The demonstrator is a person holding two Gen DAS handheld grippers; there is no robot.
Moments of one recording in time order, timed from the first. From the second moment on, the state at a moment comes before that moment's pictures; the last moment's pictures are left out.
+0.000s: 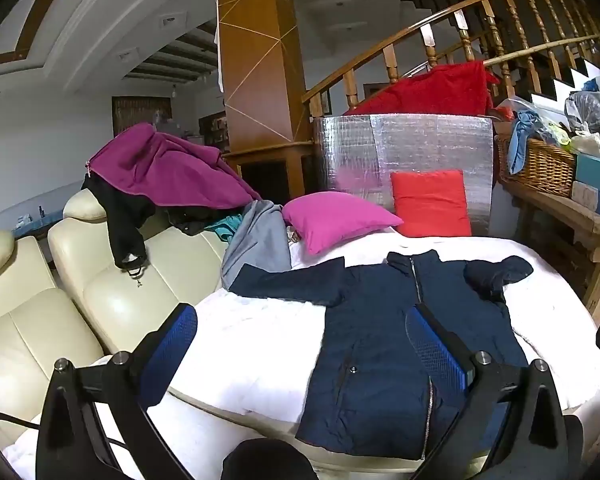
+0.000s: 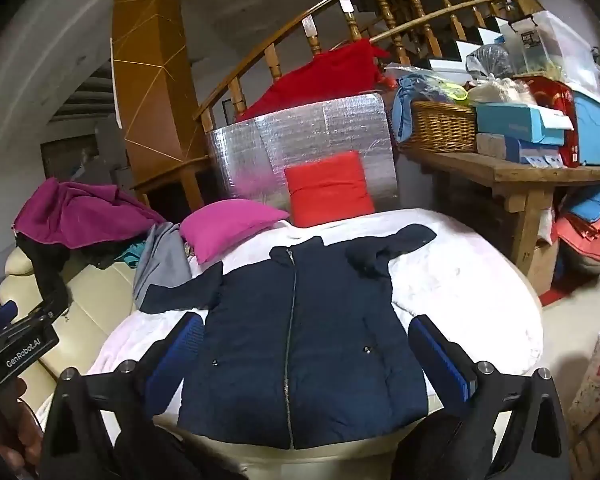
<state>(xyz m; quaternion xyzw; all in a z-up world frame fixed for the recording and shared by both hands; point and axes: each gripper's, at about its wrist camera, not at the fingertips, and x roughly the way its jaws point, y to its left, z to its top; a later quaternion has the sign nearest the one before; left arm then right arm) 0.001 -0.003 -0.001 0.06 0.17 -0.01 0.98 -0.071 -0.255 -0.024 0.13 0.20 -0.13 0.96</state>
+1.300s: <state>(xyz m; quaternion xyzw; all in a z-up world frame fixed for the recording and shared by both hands) 0.001 -0.001 -0.004 0.05 0.18 -0.02 0.98 -0.072 -0.224 -0.033 0.09 0.21 -0.12 0.97</state>
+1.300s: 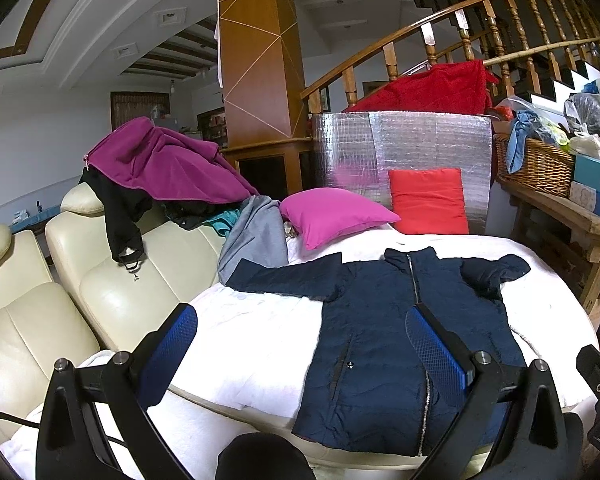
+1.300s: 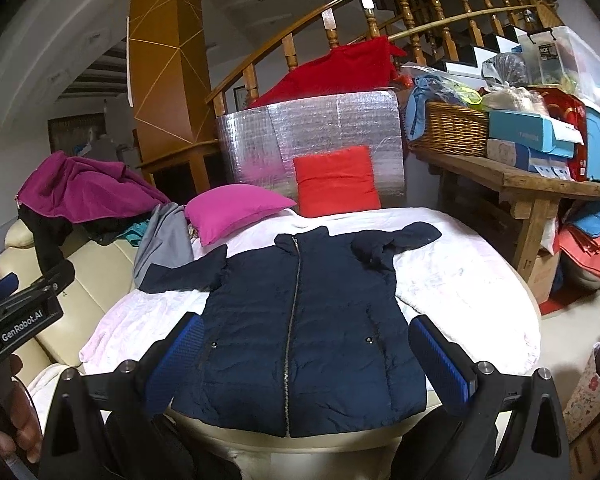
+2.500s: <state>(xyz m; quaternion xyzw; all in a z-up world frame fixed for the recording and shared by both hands) -0.001 0.005 -0.007 0.05 0.18 -0.02 0.98 -0.069 -0.220 -0.034 0.08 0.22 -0.12 0.96</state>
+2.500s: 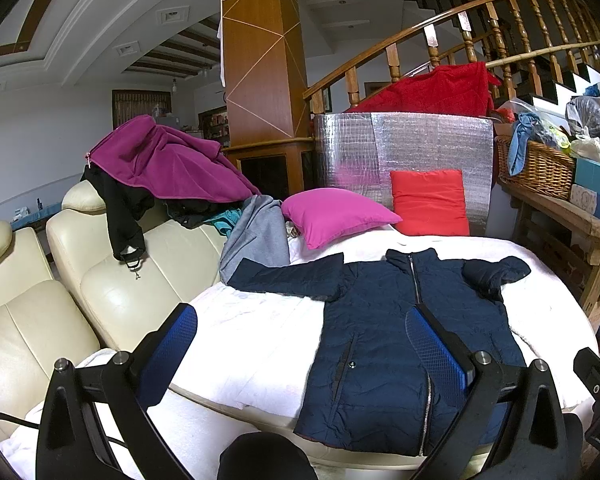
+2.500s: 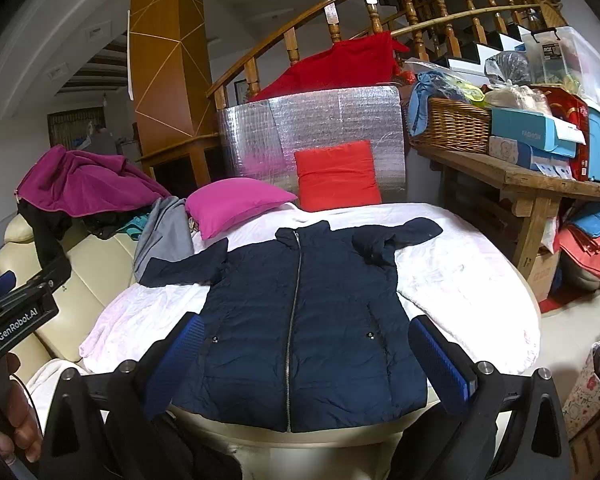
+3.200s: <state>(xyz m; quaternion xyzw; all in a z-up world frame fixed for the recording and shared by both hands) 0.047 -0.004 -0.017 0.04 0.22 -0.04 0.97 -0.032 -0.250 -0.033 0.11 0.23 -0.11 0.96</state>
